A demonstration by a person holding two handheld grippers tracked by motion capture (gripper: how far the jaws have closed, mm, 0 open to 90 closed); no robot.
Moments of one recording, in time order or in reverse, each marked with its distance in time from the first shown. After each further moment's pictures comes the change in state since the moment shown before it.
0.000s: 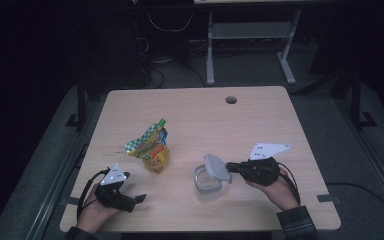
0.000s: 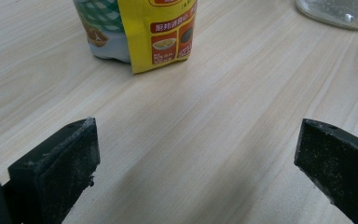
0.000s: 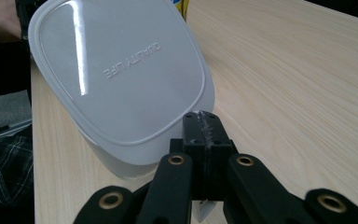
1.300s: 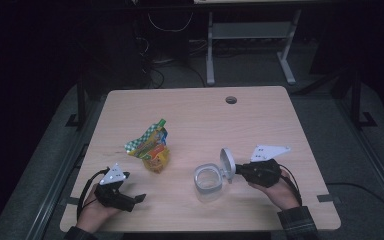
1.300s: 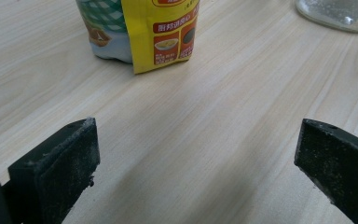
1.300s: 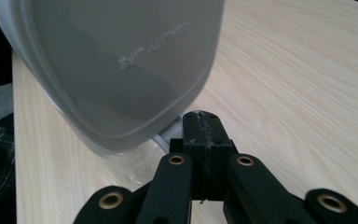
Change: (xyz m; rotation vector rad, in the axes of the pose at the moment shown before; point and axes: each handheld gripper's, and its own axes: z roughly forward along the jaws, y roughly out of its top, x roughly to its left) left arm 0.002 -0.001 0.000 -0.012 -0.009 -0.014; right arm -0.006 -0.014 0.001 0.028 -0.033 0.025
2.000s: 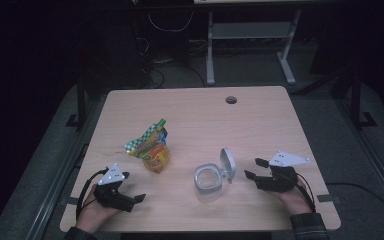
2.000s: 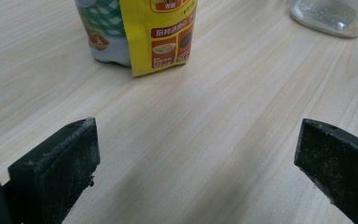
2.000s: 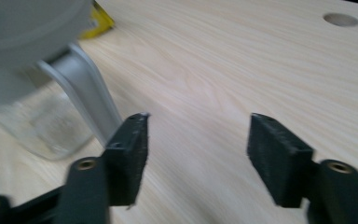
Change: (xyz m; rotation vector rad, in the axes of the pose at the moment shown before) left arm 0.000 0.000 -0.004 -0.006 -0.003 0.002; right arm -0.017 -0.048 -0.019 -0.030 -0.241 0.109
